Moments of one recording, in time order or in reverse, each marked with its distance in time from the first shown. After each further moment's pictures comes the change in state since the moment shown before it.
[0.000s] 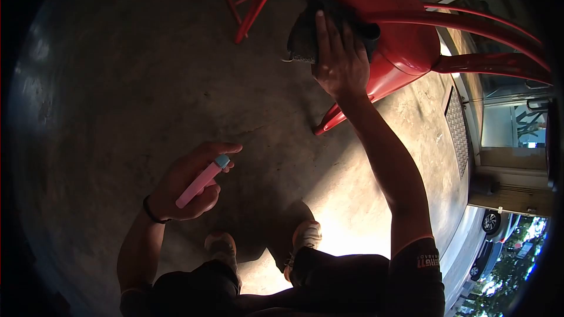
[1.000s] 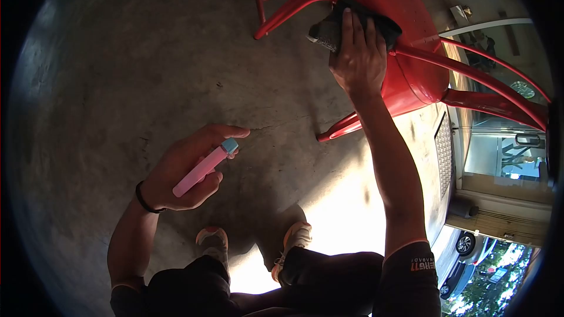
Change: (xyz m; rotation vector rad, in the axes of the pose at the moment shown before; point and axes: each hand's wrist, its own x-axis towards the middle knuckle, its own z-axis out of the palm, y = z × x) left_hand -0.019 -0.003 -0.036 0.104 0.093 0.079; right_hand 0.050 -0.022 0.005 0.030 0.023 -0.072
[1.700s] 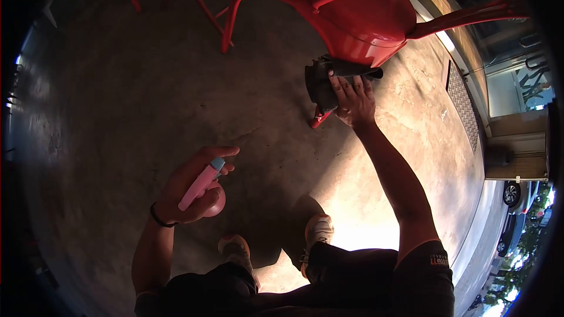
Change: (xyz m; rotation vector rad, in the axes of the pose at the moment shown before) left_hand 0.022 0.025 0.050 -0.068 -0.191 -0.182; right_hand -0.217 0.053 -0.009 0.095 -0.181 0.066
